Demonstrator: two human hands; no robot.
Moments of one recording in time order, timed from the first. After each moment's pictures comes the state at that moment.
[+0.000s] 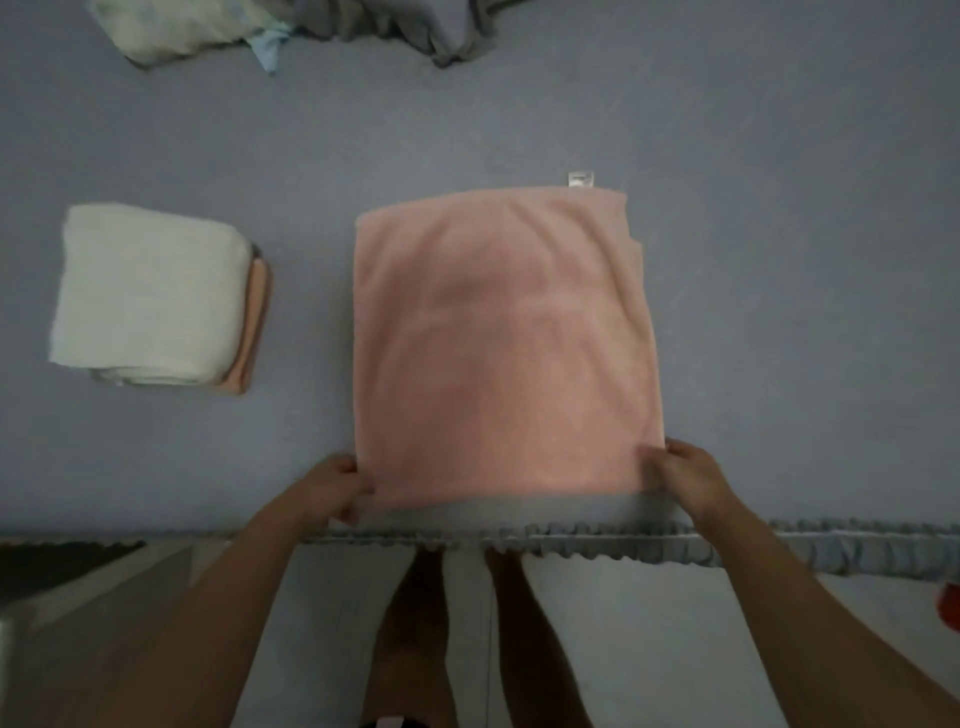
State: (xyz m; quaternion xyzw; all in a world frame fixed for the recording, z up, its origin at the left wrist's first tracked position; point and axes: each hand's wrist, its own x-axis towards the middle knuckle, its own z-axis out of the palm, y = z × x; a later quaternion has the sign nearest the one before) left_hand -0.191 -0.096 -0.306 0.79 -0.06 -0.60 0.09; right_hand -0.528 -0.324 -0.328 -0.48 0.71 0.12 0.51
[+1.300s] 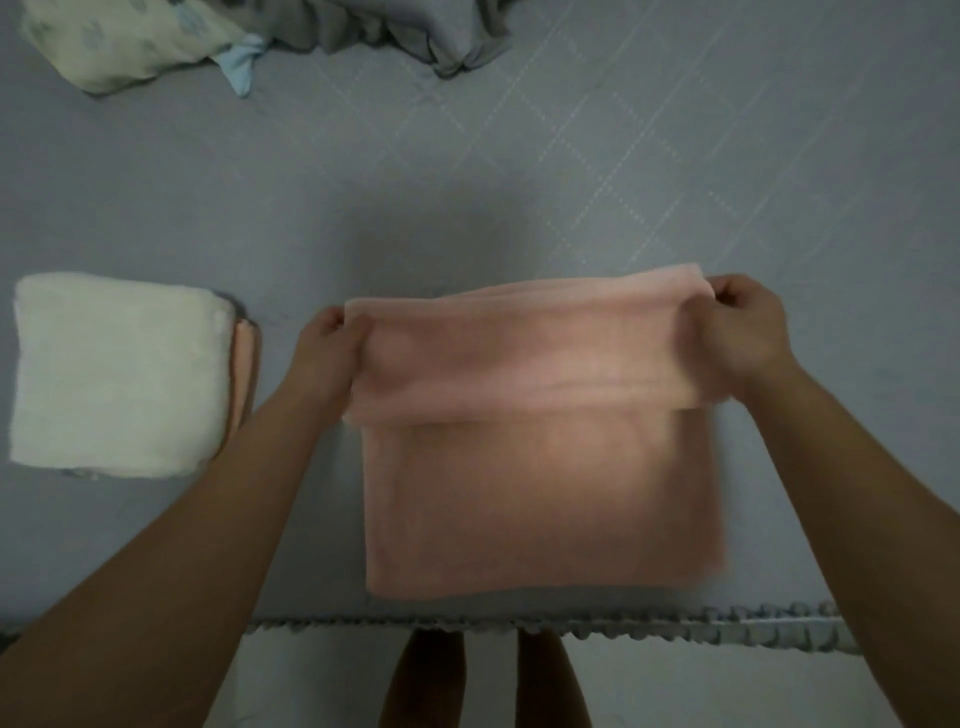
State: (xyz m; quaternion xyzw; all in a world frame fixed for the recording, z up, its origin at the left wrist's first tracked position) left_hand -0.074 -0.264 -0.359 0.83 -0.04 -0.41 0.37; right_hand -0.395 -0.492 -0.353 -0.58 0.68 -0.10 0.44
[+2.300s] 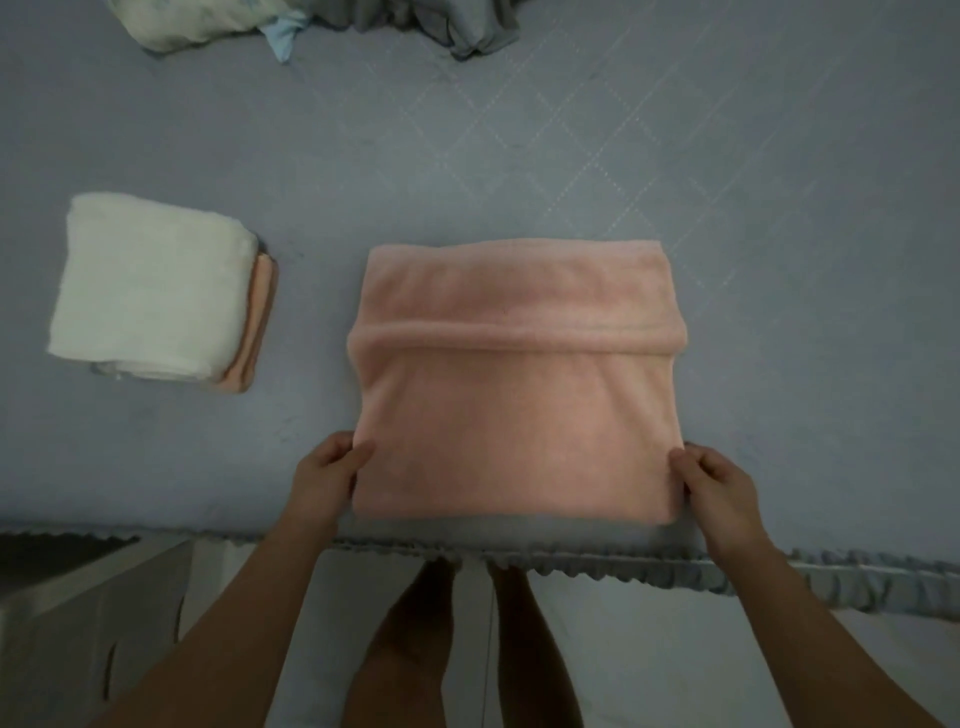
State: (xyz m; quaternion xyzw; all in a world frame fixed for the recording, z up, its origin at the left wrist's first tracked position) left_hand -0.201 -0.086 -0.339 0.79 0.07 -0.46 0.40; right_hand -0.545 -0.323 -0.344 -0.49 0.68 -0.06 0.53
